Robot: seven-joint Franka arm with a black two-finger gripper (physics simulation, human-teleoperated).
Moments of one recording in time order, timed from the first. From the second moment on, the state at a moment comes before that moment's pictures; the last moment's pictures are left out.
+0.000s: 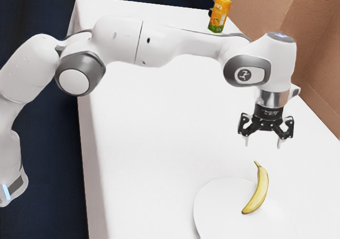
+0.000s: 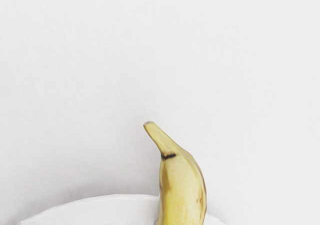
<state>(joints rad) -0.30 0.58 -0.01 -1.02 -0.09 1.83 -1.44</state>
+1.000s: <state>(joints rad) -0.37 0.63 -0.01 -1.15 -0.06 2.00 -1.45</state>
